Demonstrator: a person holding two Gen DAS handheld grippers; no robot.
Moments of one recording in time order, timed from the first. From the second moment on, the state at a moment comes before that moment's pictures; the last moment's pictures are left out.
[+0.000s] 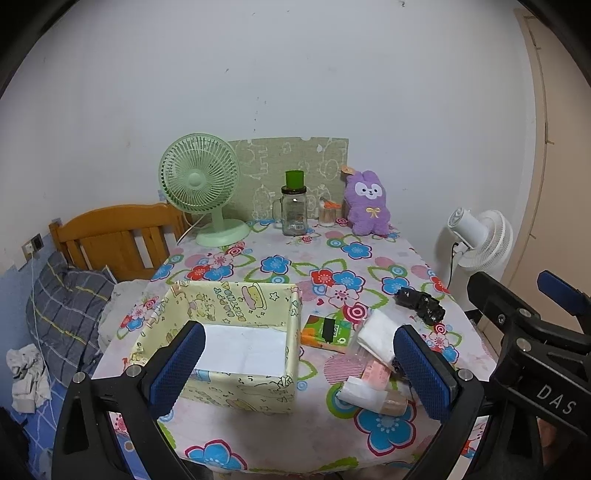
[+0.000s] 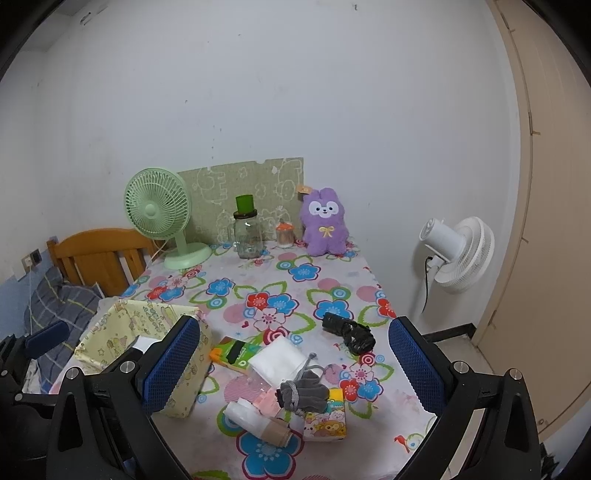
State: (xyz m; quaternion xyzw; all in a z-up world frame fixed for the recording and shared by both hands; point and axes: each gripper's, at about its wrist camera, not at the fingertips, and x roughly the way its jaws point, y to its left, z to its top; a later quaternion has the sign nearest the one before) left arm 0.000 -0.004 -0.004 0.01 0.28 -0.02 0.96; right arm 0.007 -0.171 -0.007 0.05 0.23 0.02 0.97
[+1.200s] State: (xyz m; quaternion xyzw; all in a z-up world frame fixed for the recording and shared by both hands) left arm -0.003 -0.007 -0.007 0.01 0.26 -0.03 0.96; right arm 0.004 -0.171 -0.004 0.05 0.23 0.03 0.97
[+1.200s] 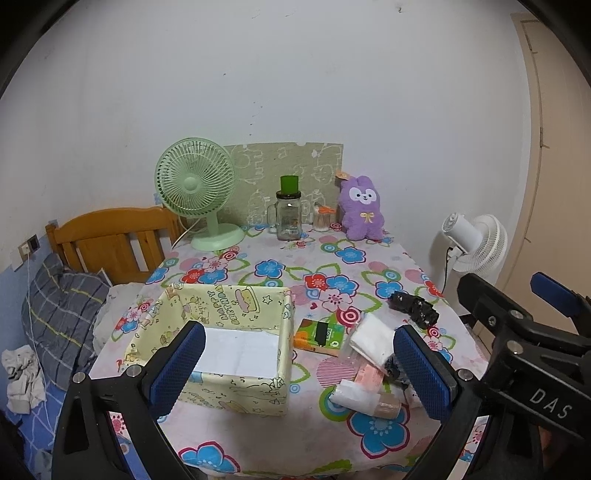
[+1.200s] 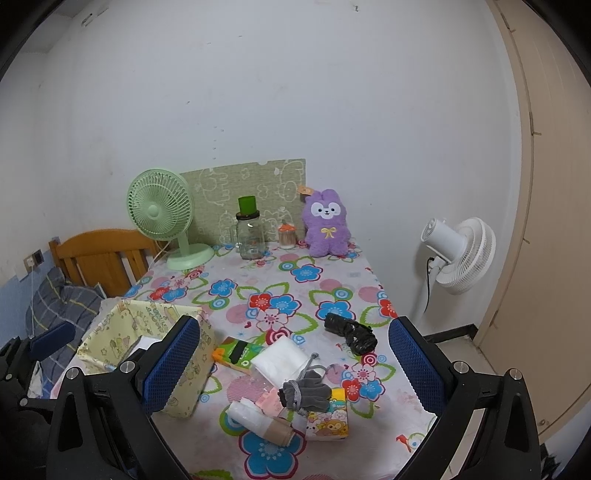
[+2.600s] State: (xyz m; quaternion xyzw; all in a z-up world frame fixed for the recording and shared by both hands) left arm 0.010 -0.037 -0.032 0.01 0.30 -0.05 0.95; right arm 0.015 -0.181 -0.023 0.03 0.25 0.03 0.97
